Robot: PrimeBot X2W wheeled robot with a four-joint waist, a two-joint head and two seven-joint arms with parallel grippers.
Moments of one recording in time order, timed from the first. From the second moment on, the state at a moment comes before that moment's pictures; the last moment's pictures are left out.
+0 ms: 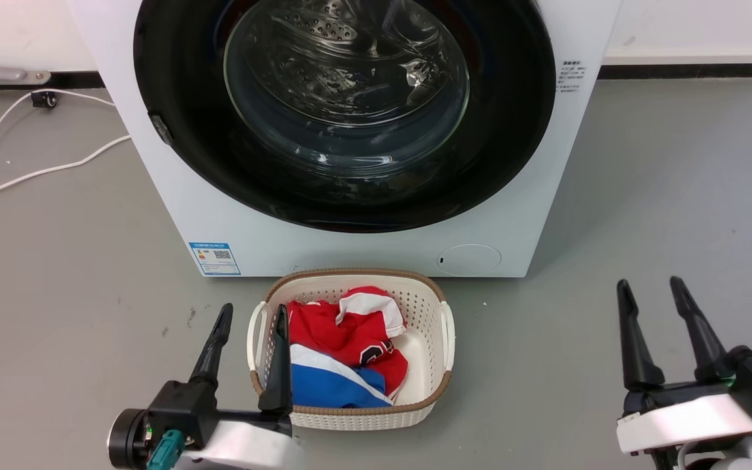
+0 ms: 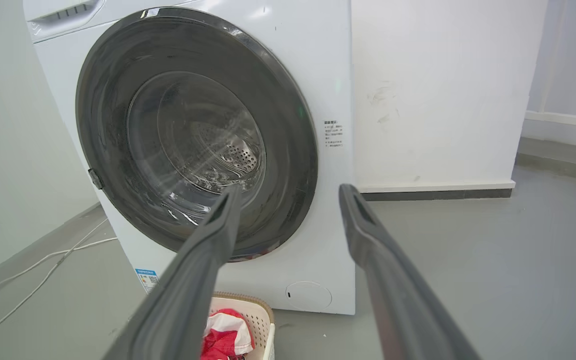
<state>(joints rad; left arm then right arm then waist) 0.01 0.17 -0.30 -0.06 -0.28 0.19 -0.22 0.00 -0.05 -0.02 0.00 0.16 0.13 -0.22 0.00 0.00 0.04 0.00</state>
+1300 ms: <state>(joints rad) 0.06 0.05 -0.13 -0.02 -0.10 -0.08 -0.26 0.00 -0.05 0.00 0.07 0.14 0.13 -0.26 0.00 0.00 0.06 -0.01</state>
